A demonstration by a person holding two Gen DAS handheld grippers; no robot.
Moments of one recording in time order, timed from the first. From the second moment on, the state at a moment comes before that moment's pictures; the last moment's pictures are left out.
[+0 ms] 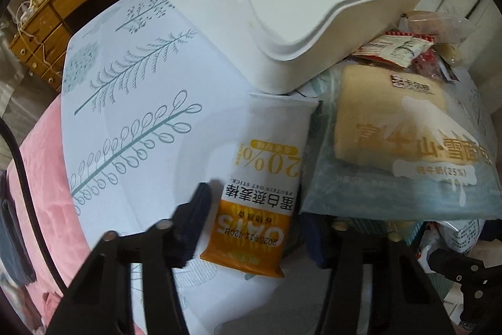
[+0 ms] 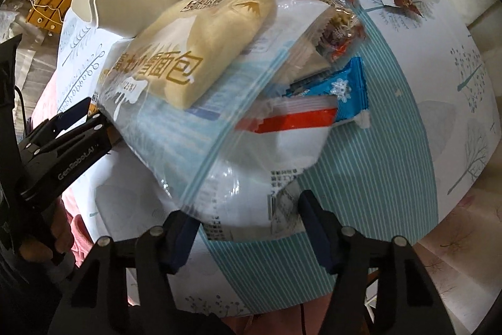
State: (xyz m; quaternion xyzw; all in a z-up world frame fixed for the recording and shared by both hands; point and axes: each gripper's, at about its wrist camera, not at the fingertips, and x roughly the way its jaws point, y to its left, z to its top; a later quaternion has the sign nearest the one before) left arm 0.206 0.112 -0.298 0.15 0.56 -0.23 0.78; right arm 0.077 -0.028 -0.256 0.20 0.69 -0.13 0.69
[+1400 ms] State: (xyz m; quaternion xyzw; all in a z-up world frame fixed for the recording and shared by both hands) left arm 0.146 0.180 -0.147 -0.05 0.52 -0.20 0.83; right arm 0.082 -0.028 -0.129 0.29 0.70 0.05 0.65
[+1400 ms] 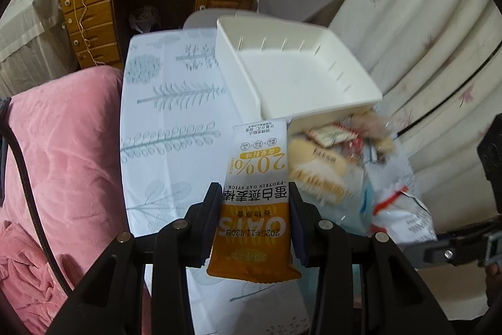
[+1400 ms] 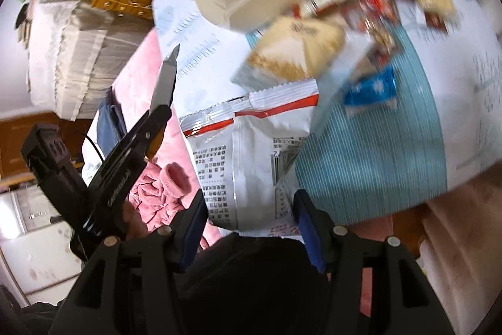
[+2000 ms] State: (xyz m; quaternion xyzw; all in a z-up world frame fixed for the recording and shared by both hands) left arm 0.198 0.097 -0.095 -0.08 0.47 -0.14 0.87; right arm 0.175 -0.099 -0.089 0.23 0.61 0.13 0.75
